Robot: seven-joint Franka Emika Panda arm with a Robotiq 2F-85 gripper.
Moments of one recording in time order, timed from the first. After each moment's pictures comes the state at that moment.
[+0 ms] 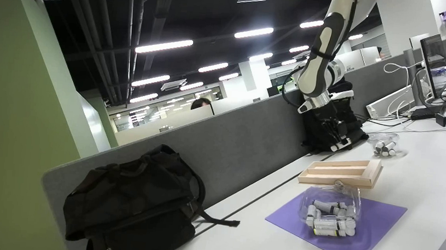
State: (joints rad) arm -0.19 0.46 0.01 -1.90 -0.24 2.27 -1.16
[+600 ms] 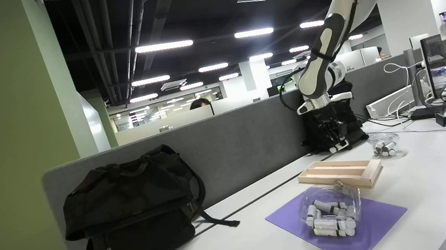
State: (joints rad) arm -0.19 0.46 0.01 -1.92 -0.24 2.32 -1.34
